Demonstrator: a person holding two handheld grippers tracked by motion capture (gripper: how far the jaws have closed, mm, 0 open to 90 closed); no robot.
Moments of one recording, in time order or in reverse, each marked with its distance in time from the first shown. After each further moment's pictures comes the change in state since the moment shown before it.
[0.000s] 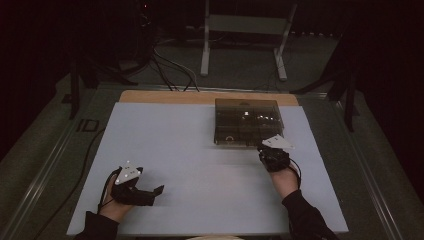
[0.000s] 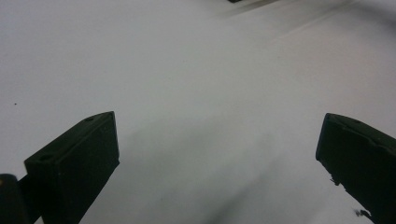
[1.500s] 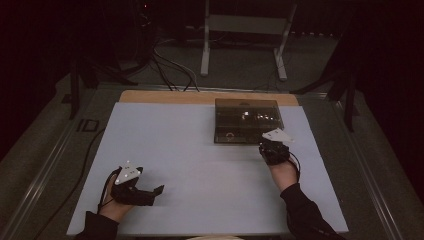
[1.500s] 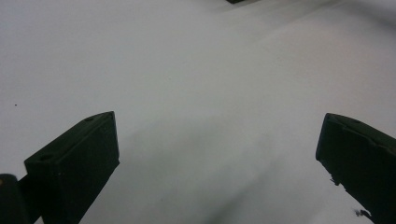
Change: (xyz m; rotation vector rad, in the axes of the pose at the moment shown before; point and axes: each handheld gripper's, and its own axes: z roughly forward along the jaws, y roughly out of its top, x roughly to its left) left arm 0.000 0.000 0.000 0.000 -0.001 0.004; right arm -0.006 0.014 0.009 -0.016 -0.022 0.010
